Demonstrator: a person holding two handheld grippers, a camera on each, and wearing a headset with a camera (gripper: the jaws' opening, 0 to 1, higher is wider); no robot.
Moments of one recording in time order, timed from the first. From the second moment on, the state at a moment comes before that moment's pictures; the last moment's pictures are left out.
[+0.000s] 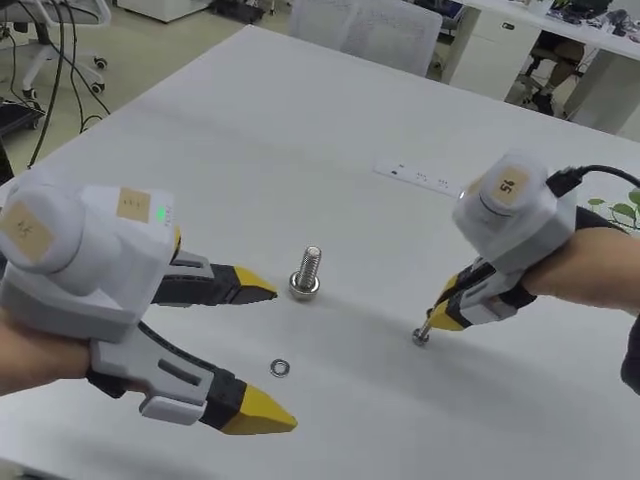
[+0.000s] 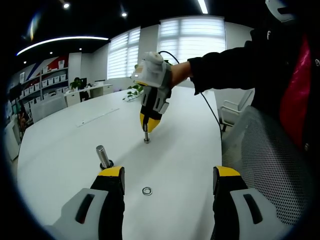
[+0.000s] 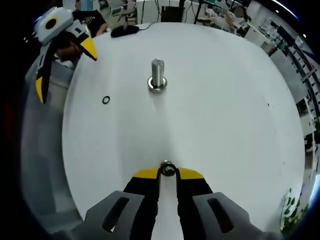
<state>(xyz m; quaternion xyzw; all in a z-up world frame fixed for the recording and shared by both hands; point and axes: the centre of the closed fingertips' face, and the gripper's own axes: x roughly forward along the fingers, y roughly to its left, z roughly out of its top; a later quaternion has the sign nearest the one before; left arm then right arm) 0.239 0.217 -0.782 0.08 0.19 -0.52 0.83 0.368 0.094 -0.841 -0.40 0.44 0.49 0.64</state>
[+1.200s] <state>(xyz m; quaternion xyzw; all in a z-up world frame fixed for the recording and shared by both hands) 0.240 0.217 -0.782 0.08 0.19 -0.52 0.83 0.369 0.082 -0.860 -0.39 0.45 0.48 0.64</state>
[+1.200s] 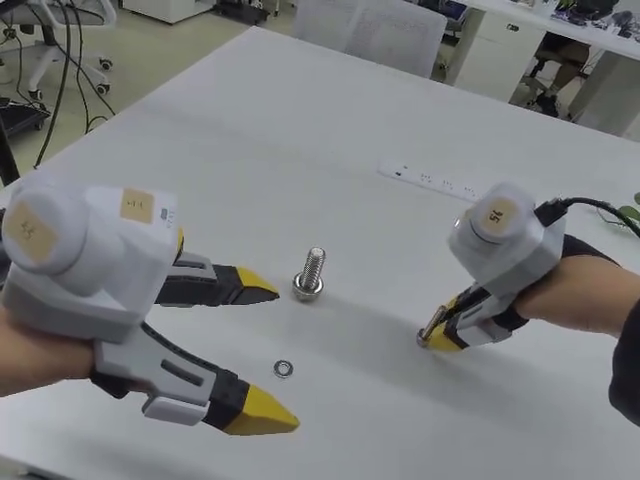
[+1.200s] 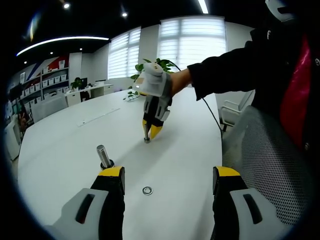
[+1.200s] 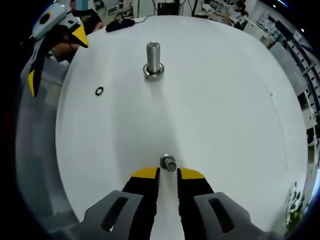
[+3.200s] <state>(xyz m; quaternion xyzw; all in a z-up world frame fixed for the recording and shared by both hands) 0.234 0.223 -0.777 0.08 0.18 -0.50 0.84 0.269 0.216 -0.862 -0.44 0.37 0.61 0.53</state>
